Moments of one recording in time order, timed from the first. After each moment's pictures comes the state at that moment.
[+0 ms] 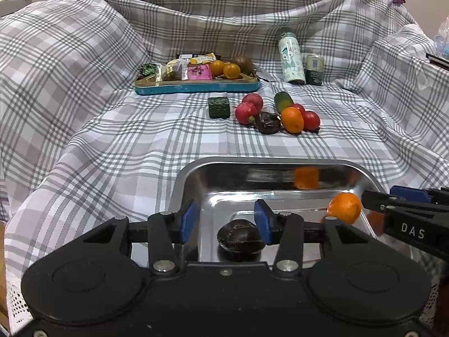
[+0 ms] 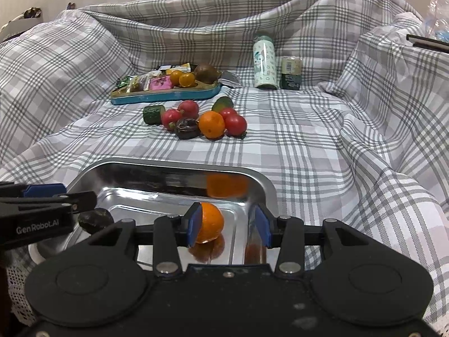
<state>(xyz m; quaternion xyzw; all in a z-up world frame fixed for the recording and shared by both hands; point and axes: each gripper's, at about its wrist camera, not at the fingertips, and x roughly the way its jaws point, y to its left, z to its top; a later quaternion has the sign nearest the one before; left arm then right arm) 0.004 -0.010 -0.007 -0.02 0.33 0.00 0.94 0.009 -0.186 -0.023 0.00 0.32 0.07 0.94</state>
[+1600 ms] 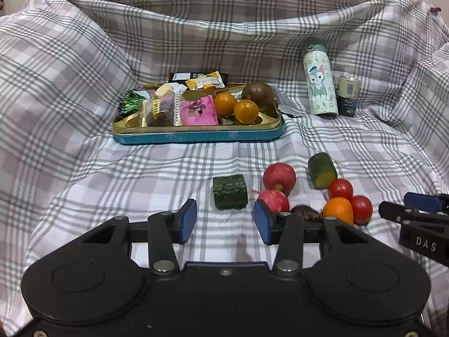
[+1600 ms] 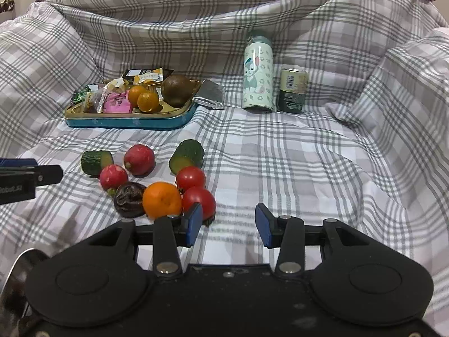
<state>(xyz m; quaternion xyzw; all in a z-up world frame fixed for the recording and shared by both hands) 0.174 0.002 0.013 -0.01 0.34 0.01 0.94 0.182 -0.191 -0.007 -0.04 0.34 0.06 0.94</state>
